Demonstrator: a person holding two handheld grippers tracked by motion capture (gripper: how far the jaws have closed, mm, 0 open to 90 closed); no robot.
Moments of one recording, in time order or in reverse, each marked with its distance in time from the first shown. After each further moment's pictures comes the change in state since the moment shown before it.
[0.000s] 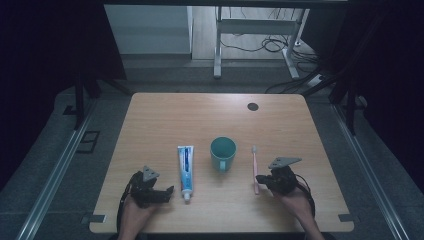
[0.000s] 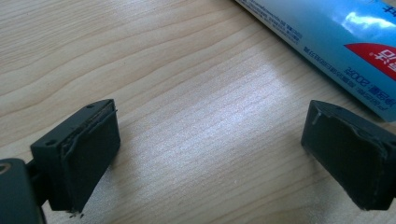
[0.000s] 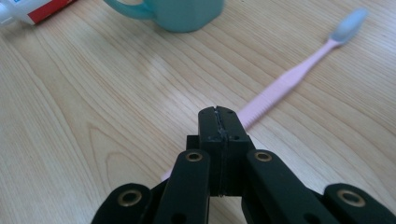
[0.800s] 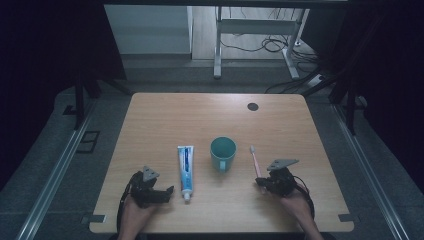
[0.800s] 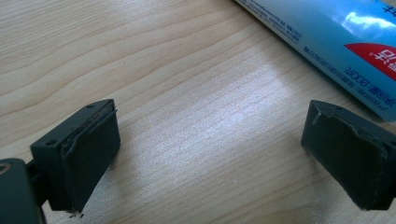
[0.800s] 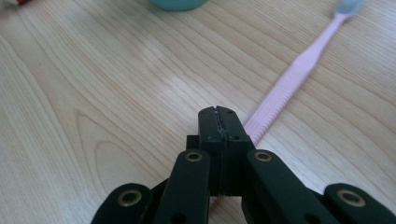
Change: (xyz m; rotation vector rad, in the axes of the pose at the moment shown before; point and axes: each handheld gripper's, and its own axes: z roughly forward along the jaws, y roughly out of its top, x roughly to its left) left arm 0.000 0.000 0.000 0.000 0.000 -0.006; right arm -0.002 -0.008 0.008 0.038 -0.004 0.007
